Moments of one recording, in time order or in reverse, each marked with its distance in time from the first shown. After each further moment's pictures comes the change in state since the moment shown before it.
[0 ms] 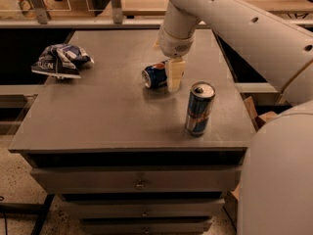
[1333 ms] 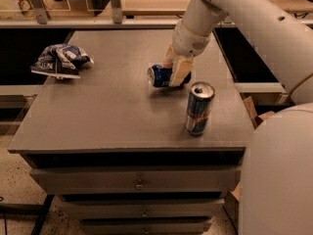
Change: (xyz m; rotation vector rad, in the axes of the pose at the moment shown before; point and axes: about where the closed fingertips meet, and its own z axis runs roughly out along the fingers) arm 0.007 0.029 -0.016 -0.119 -0.212 0.045
